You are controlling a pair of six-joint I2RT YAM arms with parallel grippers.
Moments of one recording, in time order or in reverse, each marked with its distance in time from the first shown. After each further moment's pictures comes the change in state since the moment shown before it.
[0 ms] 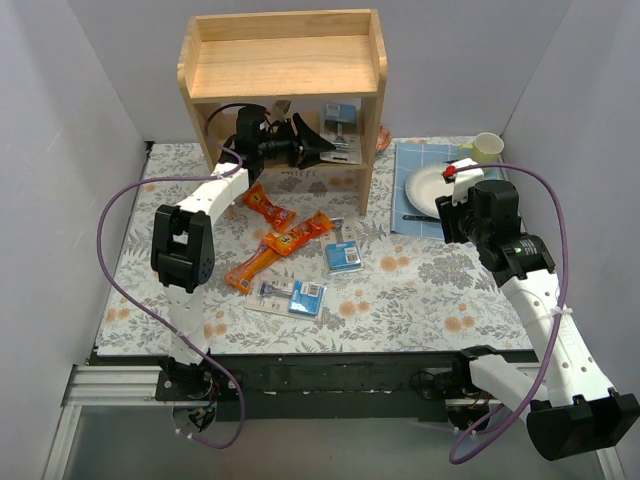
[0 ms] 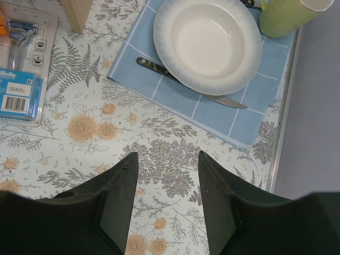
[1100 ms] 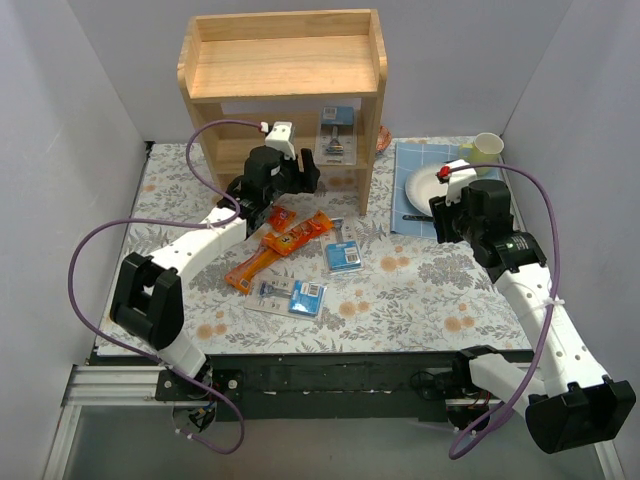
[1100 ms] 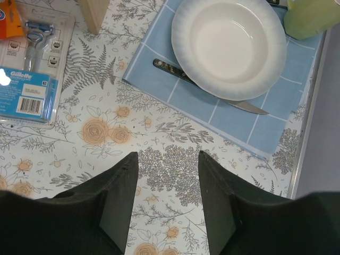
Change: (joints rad) left arm -0.219 -0.446 -0.439 -0.051 -0.885 0.782; right arm -0.001 0.039 -0.029 0.055 -0.059 0.024
